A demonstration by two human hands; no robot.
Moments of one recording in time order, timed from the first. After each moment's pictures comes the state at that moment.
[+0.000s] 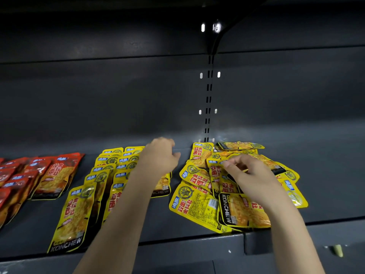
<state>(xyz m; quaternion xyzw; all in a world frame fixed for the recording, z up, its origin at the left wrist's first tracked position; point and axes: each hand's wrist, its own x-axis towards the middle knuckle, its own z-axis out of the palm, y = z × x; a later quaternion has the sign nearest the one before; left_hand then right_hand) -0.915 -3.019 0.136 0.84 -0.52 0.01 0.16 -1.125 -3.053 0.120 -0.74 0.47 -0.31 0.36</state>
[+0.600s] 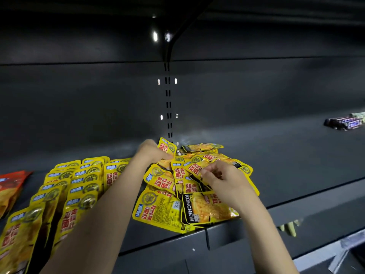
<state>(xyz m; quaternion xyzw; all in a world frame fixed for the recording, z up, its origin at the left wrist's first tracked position) -0.935 -3.105 0.121 0.81 -0.47 -0.23 0.26 -1.154 -3.053 0.107 -0.74 0.52 -0.31 0.31</state>
